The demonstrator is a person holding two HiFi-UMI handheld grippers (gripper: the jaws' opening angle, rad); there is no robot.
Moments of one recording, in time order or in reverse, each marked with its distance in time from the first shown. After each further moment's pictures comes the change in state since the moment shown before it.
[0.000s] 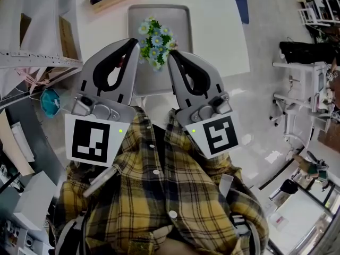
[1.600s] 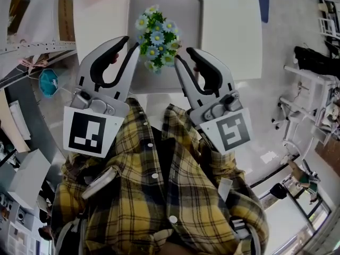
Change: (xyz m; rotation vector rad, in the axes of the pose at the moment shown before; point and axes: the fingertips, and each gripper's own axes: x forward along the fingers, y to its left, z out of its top) left arm 0.039 0.008 -0.083 -0.035 0.171 0.032; right arm 0.014 -0.046 -0.074 0.101 0.123 0.154
